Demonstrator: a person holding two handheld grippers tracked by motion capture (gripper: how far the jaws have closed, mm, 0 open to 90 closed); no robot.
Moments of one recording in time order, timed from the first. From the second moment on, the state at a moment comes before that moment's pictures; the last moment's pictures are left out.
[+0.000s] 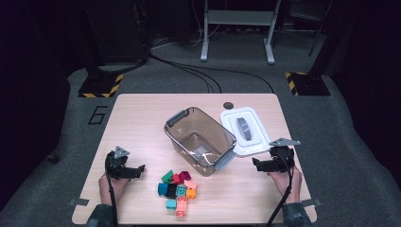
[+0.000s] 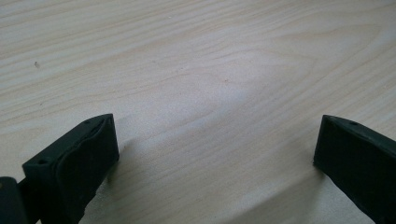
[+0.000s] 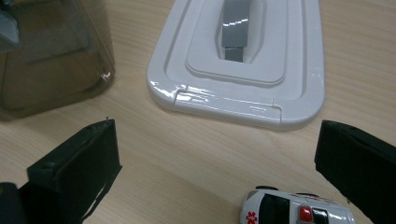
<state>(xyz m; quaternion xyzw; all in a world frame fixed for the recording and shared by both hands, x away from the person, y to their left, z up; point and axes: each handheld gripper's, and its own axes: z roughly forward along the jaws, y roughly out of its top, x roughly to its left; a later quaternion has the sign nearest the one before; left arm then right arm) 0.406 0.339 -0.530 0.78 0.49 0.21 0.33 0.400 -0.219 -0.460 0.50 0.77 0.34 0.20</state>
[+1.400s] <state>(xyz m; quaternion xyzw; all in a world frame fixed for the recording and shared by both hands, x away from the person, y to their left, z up) 0.406 0.339 -0.531 0.78 0.49 0.21 0.33 0.395 -0.264 -0.511 0.56 0.75 0.29 0.18</state>
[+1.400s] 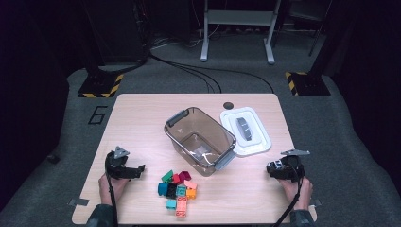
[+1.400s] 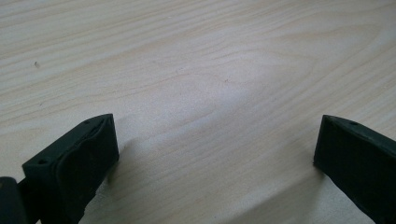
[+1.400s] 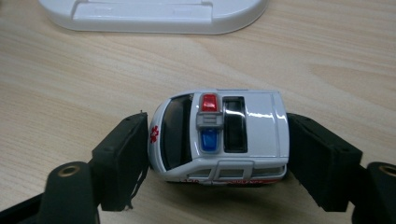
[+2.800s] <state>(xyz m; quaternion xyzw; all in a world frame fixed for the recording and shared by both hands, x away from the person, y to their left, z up) 0.407 0.339 -0.531 0.78 0.49 0.21 0.33 0.411 -0.246 -0.479 0.53 0.76 0.32 0.19</state>
